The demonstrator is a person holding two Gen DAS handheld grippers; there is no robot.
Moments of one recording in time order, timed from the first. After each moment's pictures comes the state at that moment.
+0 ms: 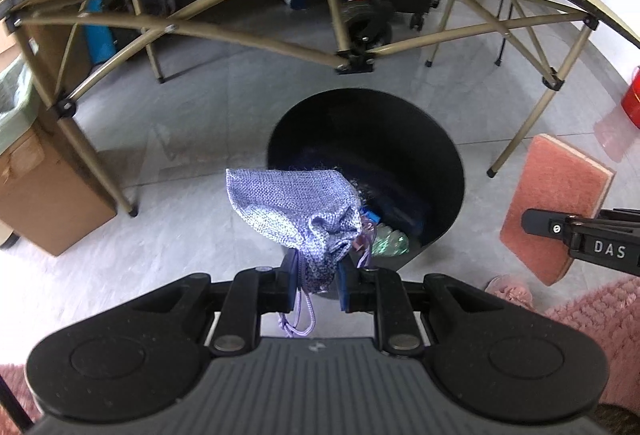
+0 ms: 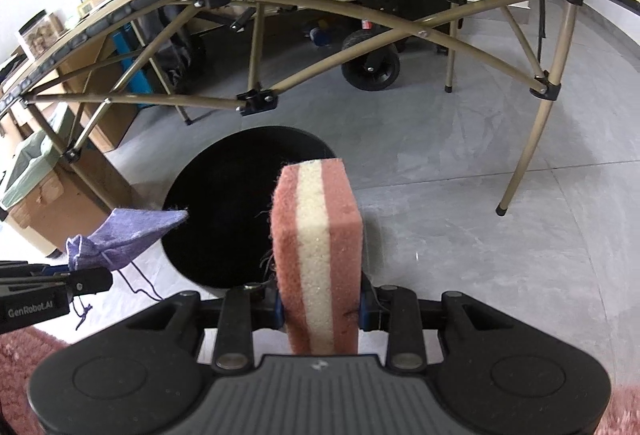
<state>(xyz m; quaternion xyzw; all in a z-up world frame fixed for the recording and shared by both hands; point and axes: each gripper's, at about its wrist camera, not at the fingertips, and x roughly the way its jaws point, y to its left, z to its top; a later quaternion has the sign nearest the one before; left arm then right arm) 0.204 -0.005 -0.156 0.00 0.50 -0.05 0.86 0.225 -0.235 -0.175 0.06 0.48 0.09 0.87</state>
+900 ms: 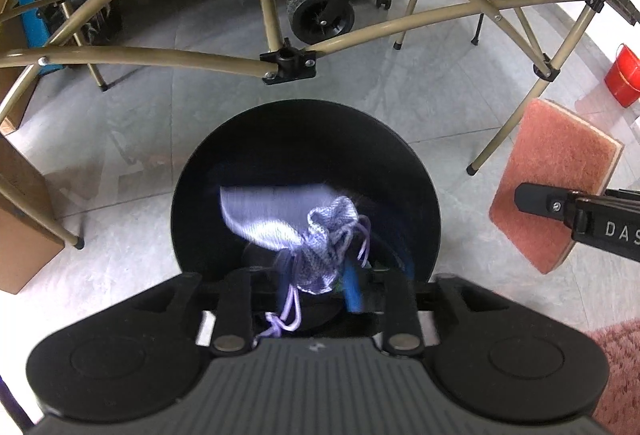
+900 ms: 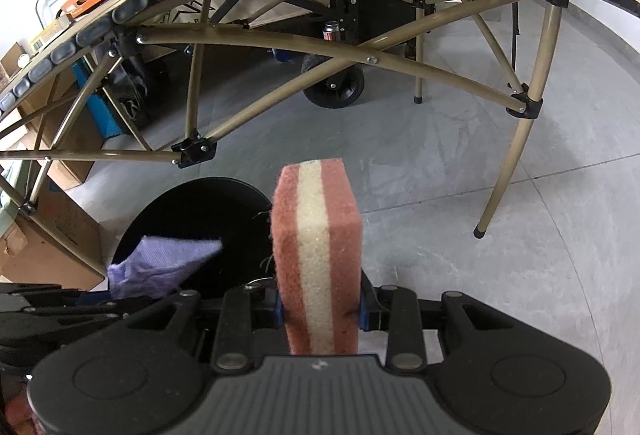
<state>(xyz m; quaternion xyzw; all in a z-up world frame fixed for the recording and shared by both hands) 0.287 -0.055 -0.196 0.00 0.53 -0.10 0.84 0.289 -0.263 -0.184 0.07 0.47 0.05 0.88</state>
